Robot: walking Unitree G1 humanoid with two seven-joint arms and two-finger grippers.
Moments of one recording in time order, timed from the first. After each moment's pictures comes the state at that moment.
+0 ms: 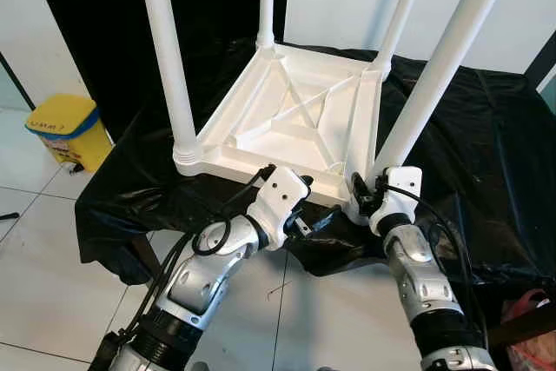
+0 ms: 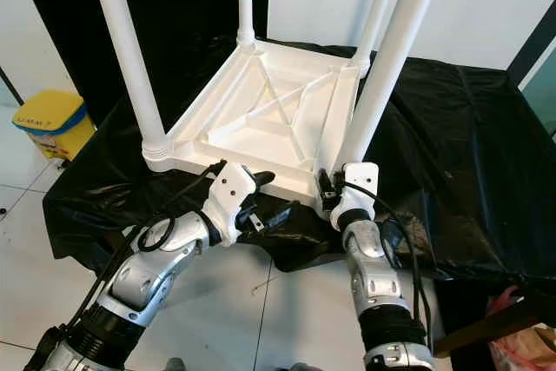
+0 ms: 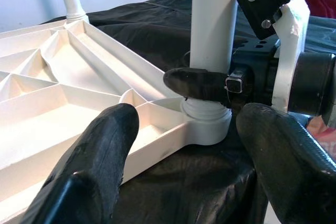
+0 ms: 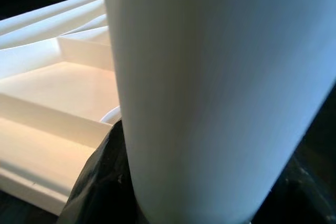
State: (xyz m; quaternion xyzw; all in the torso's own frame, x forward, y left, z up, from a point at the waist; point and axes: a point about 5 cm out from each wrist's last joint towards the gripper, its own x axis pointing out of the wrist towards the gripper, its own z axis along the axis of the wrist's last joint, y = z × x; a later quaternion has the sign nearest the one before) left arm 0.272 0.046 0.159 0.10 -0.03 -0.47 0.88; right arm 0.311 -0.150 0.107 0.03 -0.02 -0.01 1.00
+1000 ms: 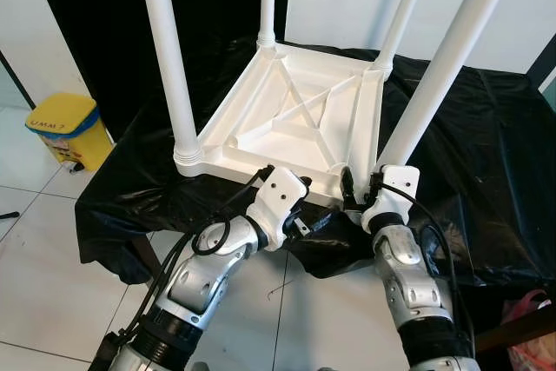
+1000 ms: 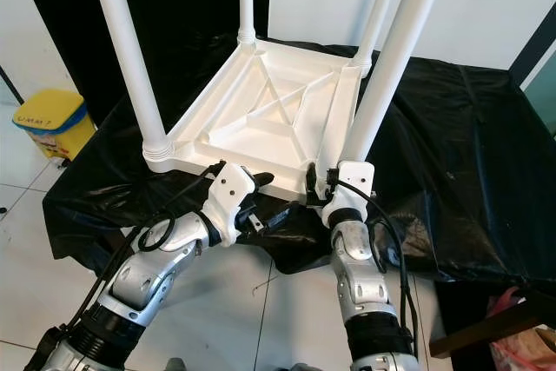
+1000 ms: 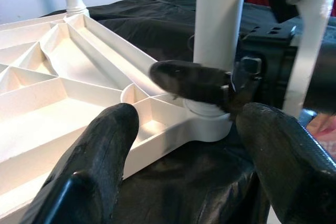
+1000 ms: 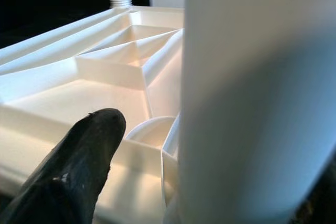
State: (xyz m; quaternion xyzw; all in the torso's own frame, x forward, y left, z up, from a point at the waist) left arm 0.273 0.047 0.156 0.09 -0.02 -0.47 0.88; right arm 0.302 -0.143 0.117 0.04 -0.05 0.03 1.00
